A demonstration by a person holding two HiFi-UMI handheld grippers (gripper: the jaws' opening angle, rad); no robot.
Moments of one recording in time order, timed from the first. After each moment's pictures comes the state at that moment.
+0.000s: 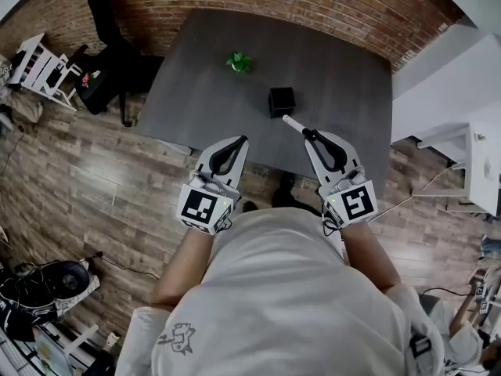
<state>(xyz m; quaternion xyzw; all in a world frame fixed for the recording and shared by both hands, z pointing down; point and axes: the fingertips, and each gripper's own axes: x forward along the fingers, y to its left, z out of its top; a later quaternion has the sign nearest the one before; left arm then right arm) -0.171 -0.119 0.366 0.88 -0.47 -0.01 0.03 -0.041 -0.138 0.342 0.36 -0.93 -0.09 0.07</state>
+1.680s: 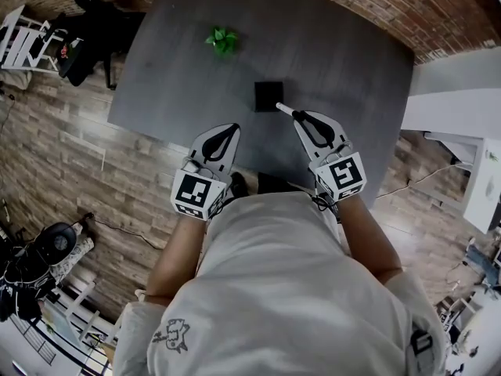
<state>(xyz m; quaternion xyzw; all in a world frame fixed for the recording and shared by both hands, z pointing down) -0.126 -0.262 0.483 0.85 -0.49 0.09 0.15 0.000 -0.312 0.494 0.29 -0.94 0.04 0.15</state>
